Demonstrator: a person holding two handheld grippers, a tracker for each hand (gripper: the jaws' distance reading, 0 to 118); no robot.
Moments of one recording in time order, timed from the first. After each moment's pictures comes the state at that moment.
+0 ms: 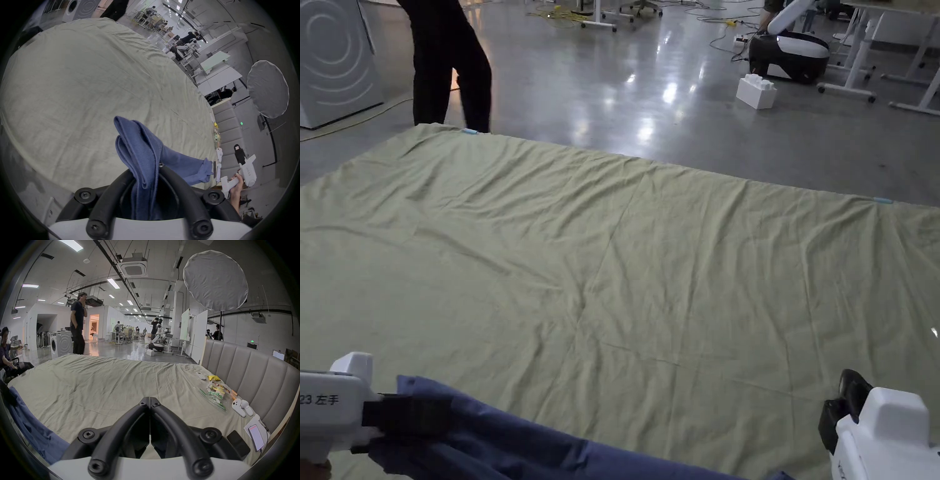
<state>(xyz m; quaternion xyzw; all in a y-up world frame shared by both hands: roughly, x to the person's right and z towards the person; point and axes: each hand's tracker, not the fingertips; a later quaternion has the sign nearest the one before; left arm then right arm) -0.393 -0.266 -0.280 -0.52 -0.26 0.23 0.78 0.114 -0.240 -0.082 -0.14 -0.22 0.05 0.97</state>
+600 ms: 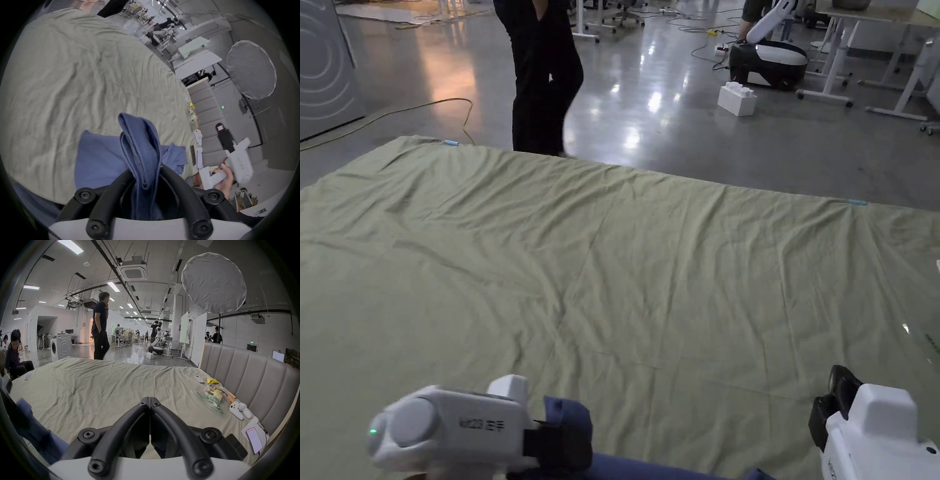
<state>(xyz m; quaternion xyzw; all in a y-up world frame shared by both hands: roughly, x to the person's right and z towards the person) -0.208 -0.281 -0.242 -0.55 -0.37 0.20 0.73 0.133 -0.231 -0.064 -0.12 -0.22 0.05 0.97</state>
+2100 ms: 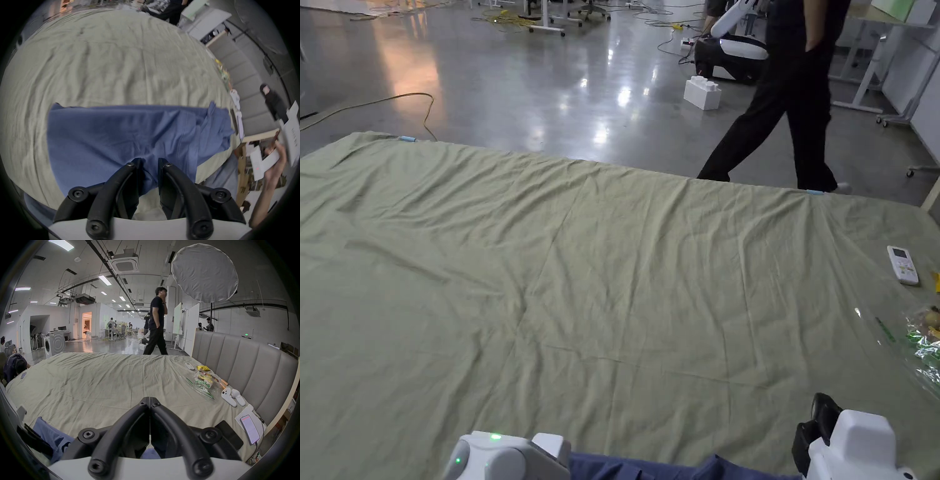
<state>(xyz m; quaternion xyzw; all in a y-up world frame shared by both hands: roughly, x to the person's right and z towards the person) -0.117 -0.345 -0.197 -0.61 -0.34 -0.04 0.72 0.157 -0.257 -0.031 -0.16 -0.25 0.03 0.95</state>
